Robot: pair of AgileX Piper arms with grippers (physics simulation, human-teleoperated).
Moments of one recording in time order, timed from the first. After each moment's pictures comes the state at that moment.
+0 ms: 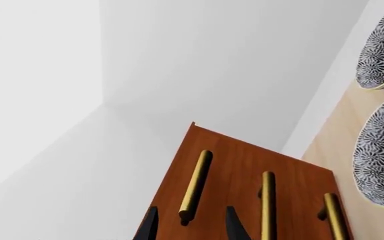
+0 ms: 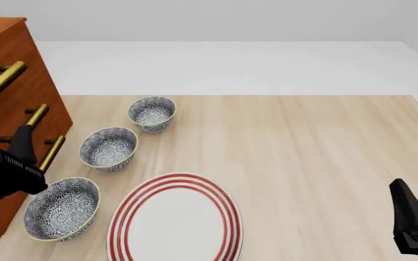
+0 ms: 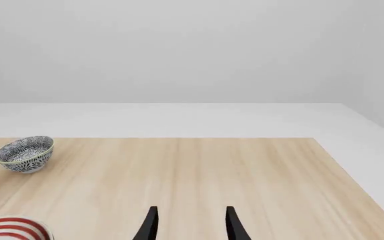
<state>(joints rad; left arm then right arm) 0.10 1.16 -0.11 -1.22 1.35 0.00 0.01 0.00 0.00 0.00</state>
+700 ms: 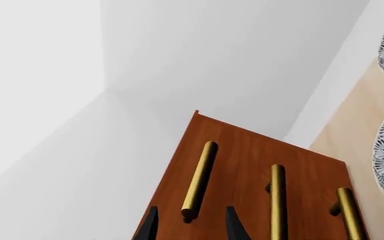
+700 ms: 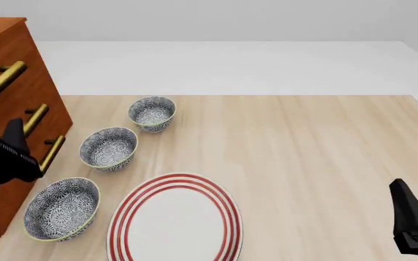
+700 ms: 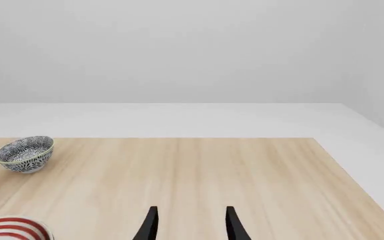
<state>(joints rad) 0.17 1.22 -0.17 -1.22 1.34 0.00 0.01 0.00 0.00 0.00</state>
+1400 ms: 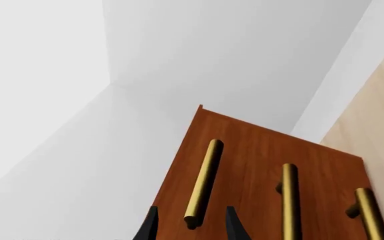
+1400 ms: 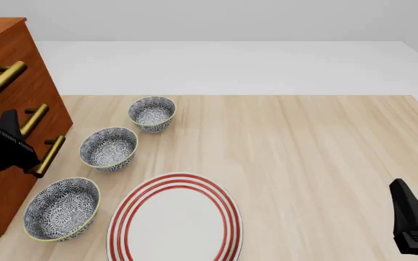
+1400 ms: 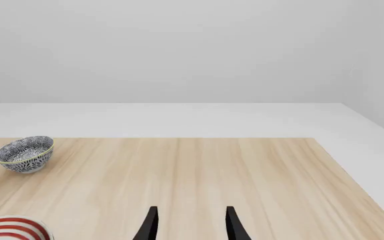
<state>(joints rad) 0.21 1.29 -0.24 -1.22 1.36 0.00 0.01 0.00 0.00 0.00</state>
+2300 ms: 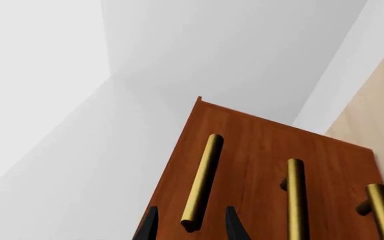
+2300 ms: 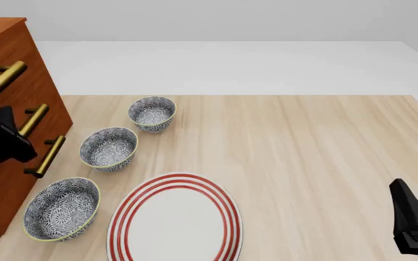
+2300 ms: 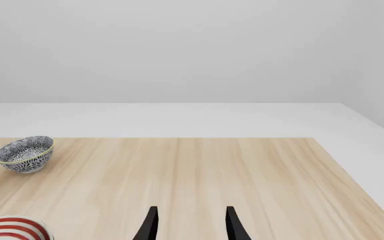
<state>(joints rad) 0.25 1.35 -0.30 -1.22 1.38 0.00 0.01 0.00 0.00 0.00</state>
